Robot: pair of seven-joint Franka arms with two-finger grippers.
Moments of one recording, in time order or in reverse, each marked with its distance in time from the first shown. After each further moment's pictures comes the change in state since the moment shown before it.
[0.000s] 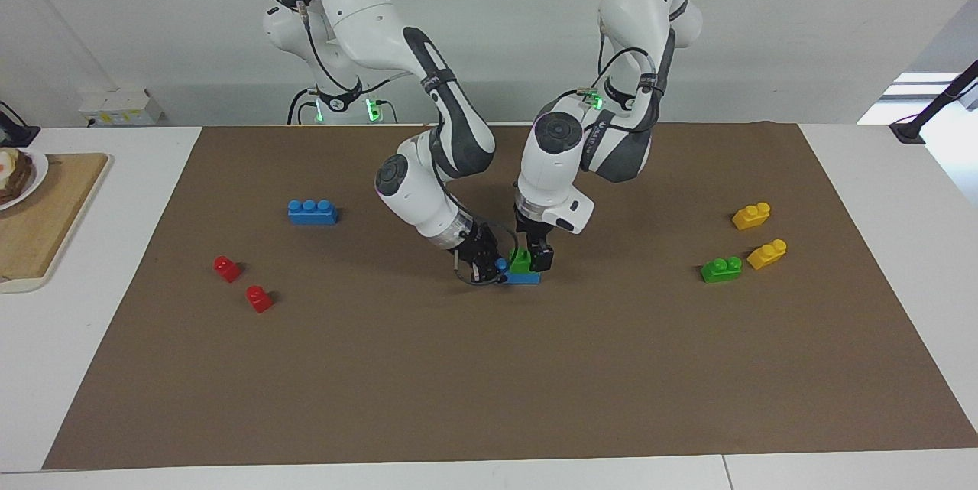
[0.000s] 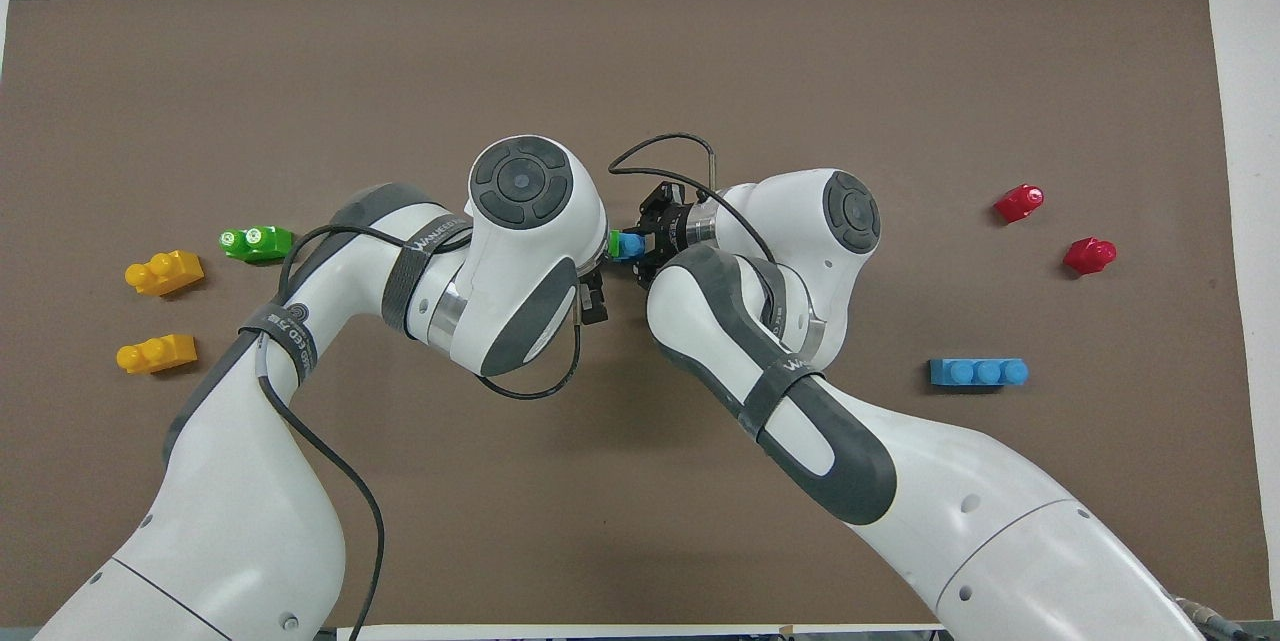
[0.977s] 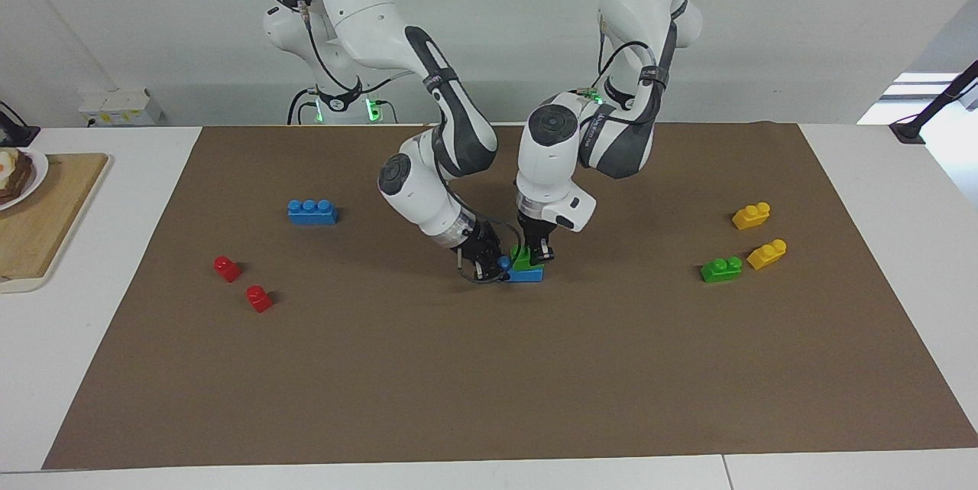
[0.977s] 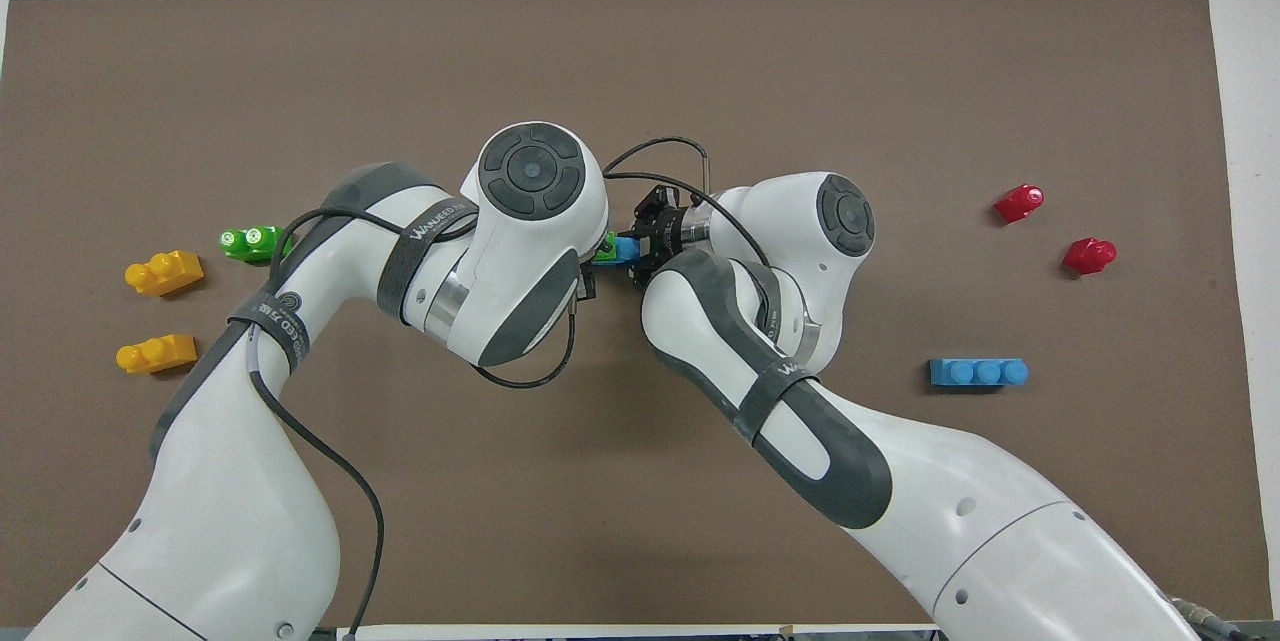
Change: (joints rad) left arm -0.001 0.005 0.003 0.075 0.071 -0.082 0.005; right arm 0.002 0.000 0.008 -0.001 0.000 0.001 -0.002
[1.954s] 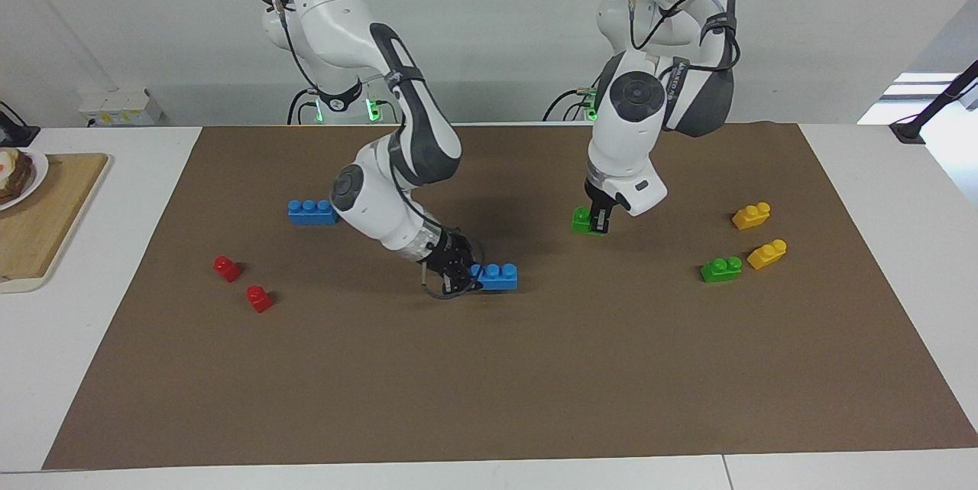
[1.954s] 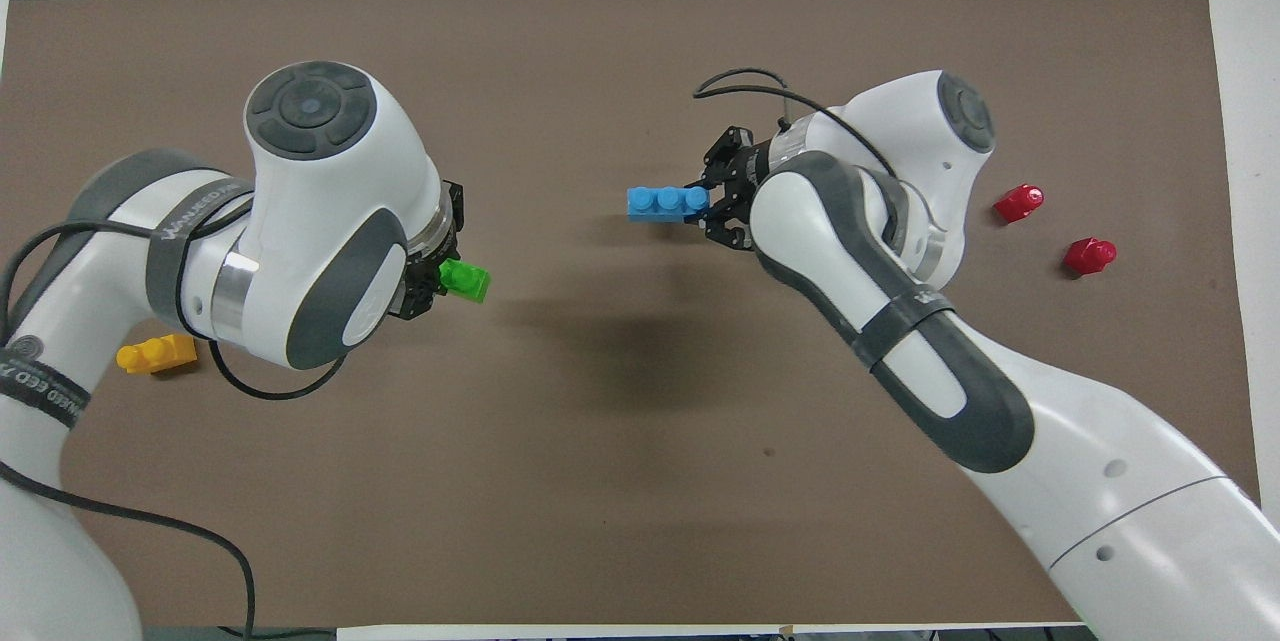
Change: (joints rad) left arm 0.190 -0.233 0.007 -0.135 -0.056 -0.247 0.750; right arm -0.190 -0.029 -0.028 0.141 -0.125 -0.317 -0.001
